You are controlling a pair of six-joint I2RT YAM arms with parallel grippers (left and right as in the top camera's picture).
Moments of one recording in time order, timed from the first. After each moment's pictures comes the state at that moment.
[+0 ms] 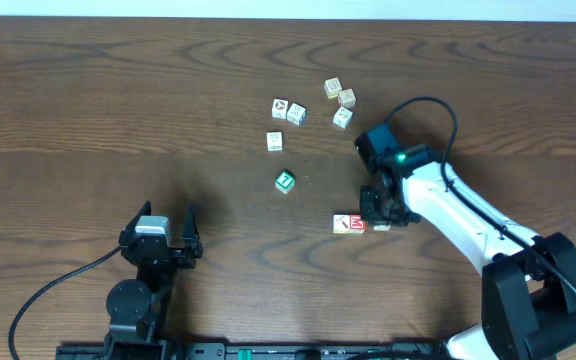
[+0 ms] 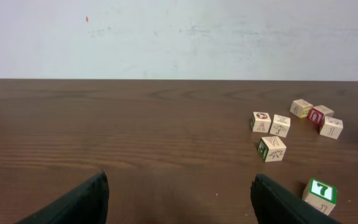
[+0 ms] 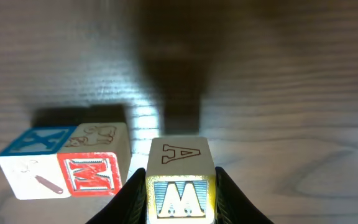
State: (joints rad) left arm -0.09 0.01 0.02 -0.11 -0.01 -0.04; right arm 0.43 1.69 1.06 -0.93 0.06 0.50
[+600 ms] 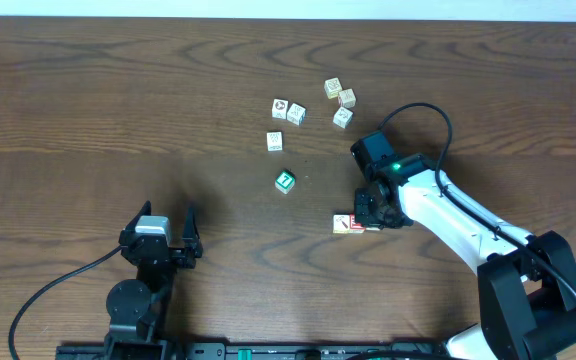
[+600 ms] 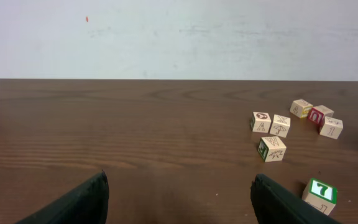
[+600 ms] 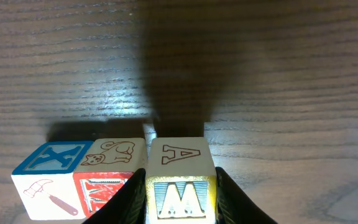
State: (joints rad) left arm -0.09 0.01 0.02 -0.11 -0.01 -0.04; right arm 0.45 1.69 1.01 -0.83 0.04 0.52
